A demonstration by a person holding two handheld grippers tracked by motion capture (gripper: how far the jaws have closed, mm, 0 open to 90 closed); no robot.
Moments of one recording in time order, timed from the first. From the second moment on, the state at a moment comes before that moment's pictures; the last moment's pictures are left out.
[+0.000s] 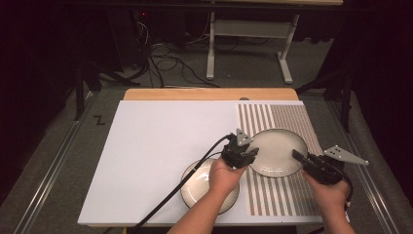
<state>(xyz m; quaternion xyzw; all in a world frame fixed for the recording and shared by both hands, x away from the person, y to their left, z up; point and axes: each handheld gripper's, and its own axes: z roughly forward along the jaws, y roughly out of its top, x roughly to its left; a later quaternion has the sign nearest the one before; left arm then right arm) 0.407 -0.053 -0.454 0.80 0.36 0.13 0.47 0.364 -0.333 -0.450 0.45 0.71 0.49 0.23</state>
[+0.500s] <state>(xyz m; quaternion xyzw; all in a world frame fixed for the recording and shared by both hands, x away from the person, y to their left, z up) 0.418 -0.083 -0.465 0.82 0.36 0.14 0.43 0.370 -0.357 -0.469 0.48 0.70 0.48 0.23</state>
